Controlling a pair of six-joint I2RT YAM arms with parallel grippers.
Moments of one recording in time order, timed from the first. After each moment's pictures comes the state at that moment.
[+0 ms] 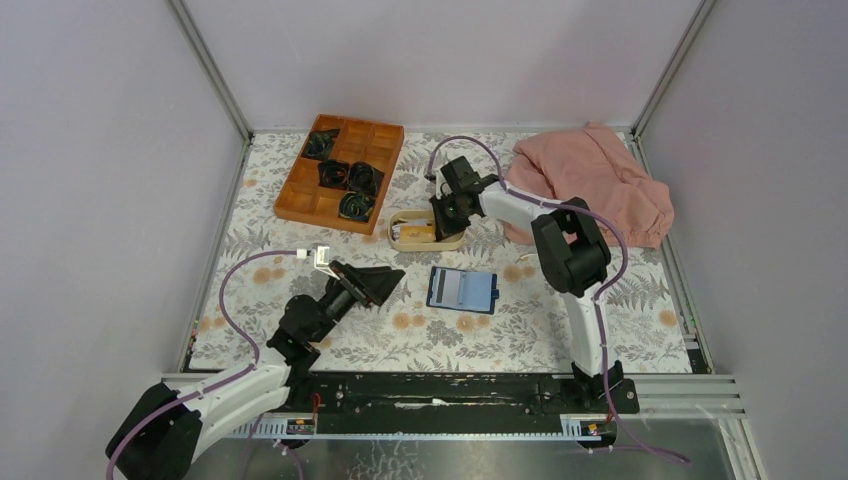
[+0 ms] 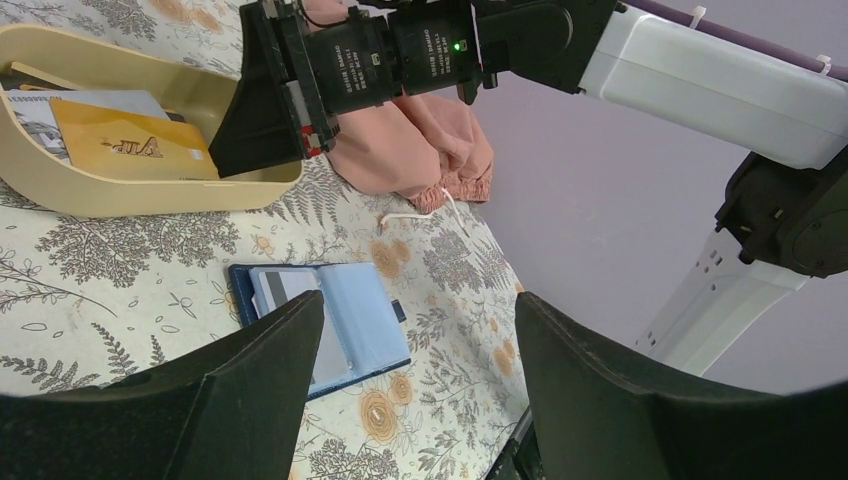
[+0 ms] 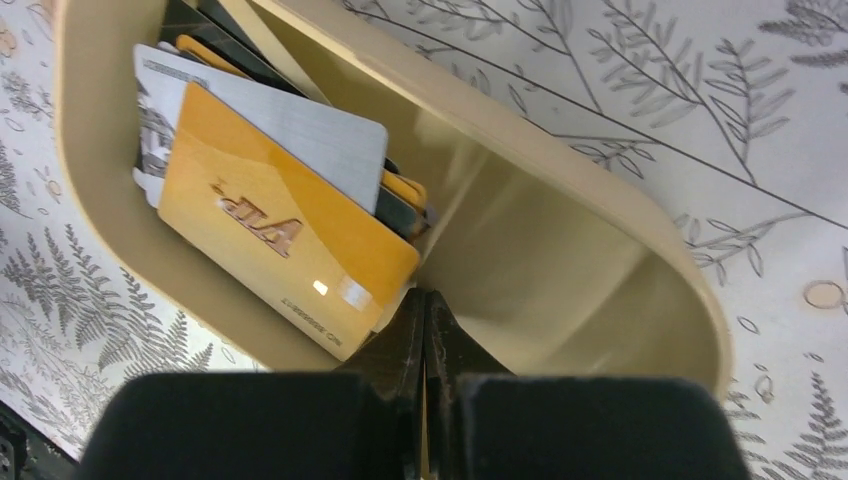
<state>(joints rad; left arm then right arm) -0.64 0.75 0.01 0.86 0.05 -0.87 0.56 2.17 1.60 -0.50 -0.28 0.17</state>
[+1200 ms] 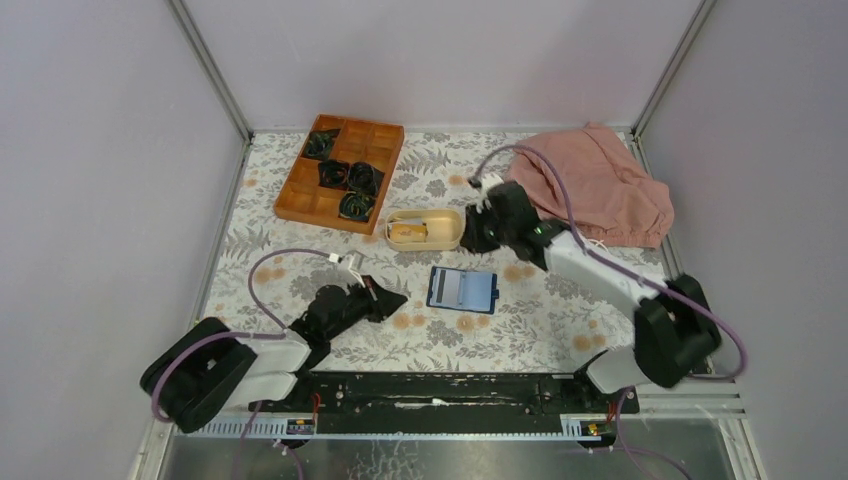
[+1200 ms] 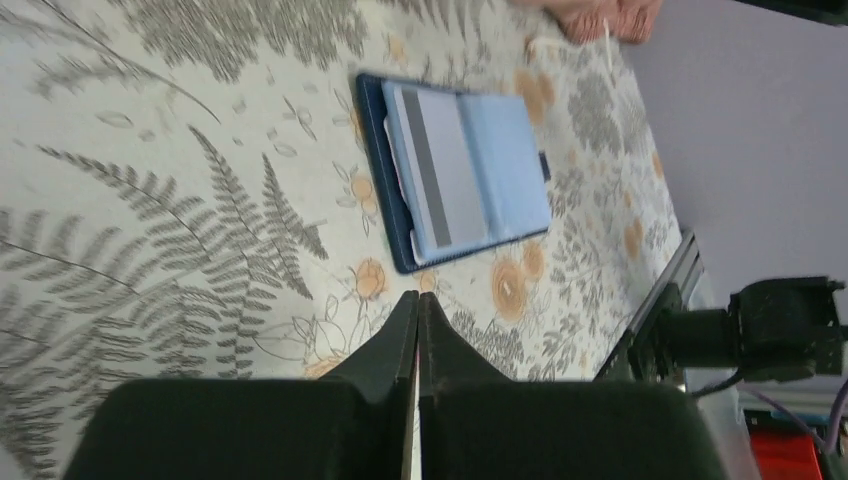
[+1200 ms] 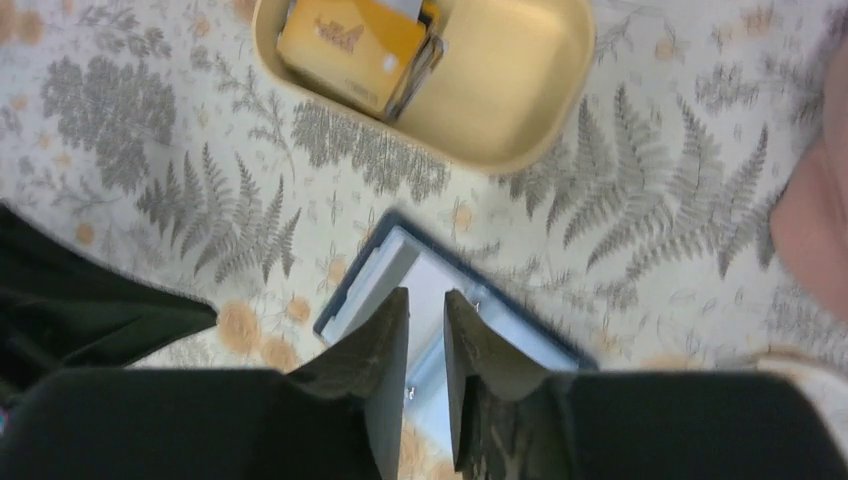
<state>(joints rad) -0.64 1.14 0.01 0.88 0.15 -0.81 0.60 1.55 1.10 -0.32 -0.13 0.29</state>
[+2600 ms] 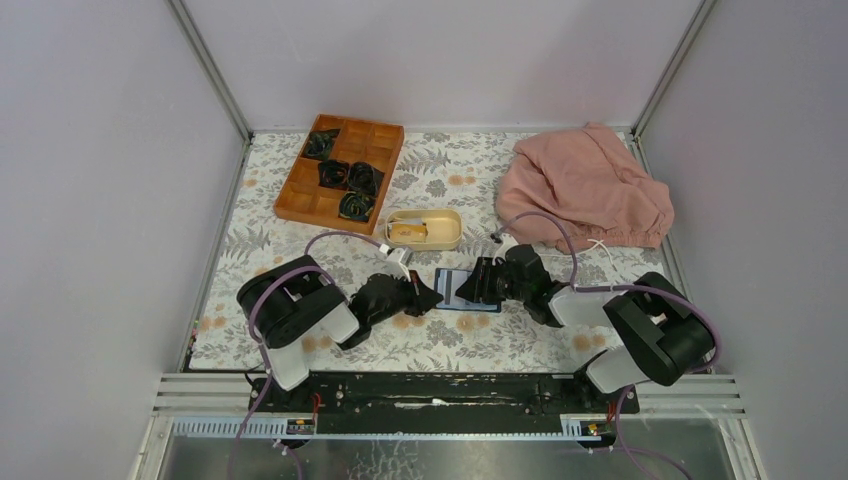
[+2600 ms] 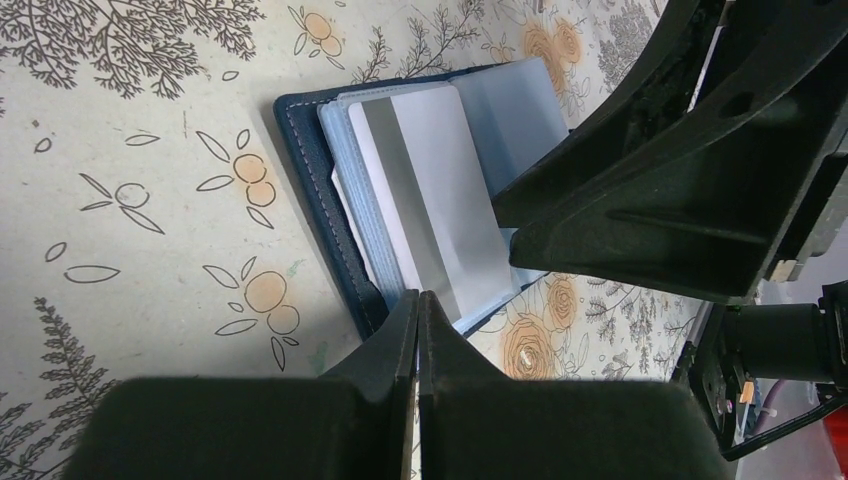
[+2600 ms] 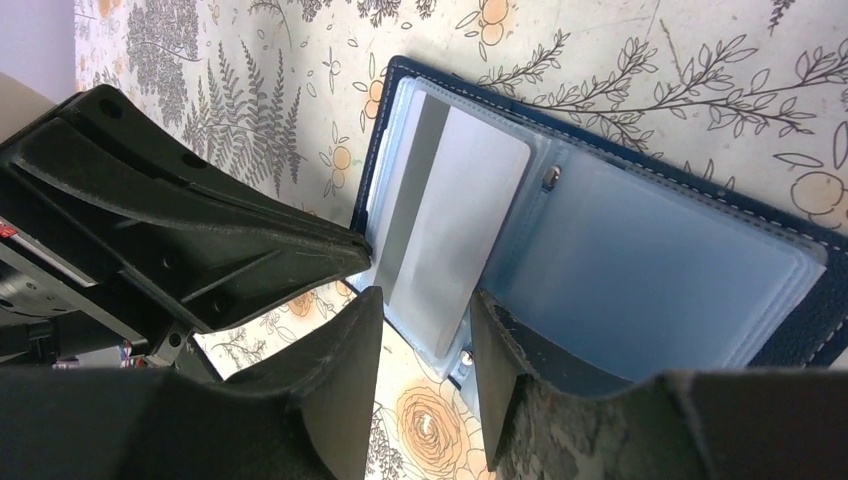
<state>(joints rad) -0.81 1.79 0.29 1.15 0.10 -0.76 0.61 1.47 0.39 0.45 -0.31 0.68</state>
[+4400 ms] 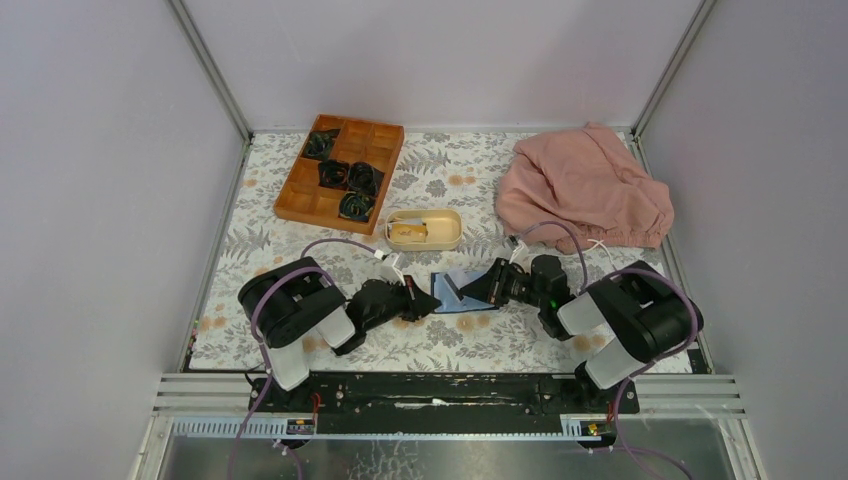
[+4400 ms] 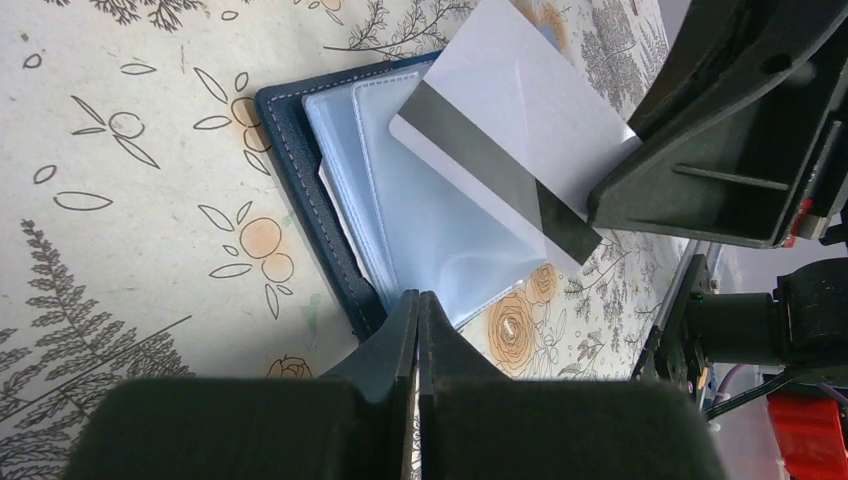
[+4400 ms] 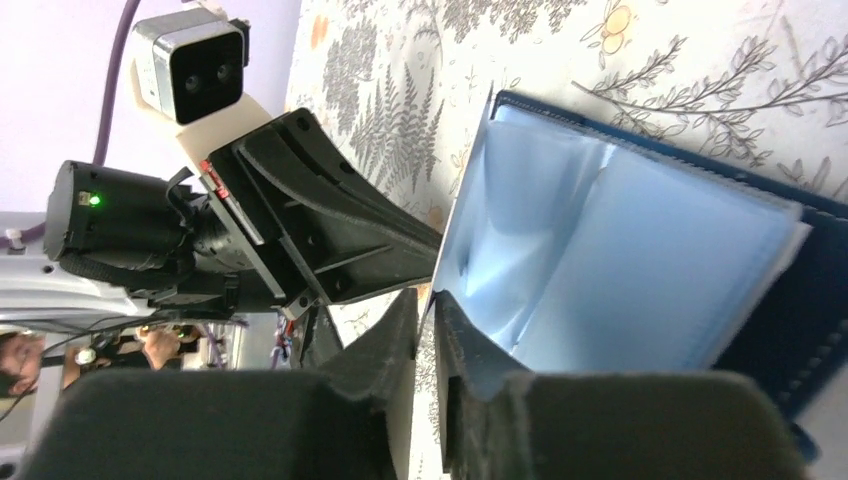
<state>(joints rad) -0.81 1.80 0.23 1.23 0.11 -0.84 0.48 1.62 0.21 1.09 -0.60 0.93</state>
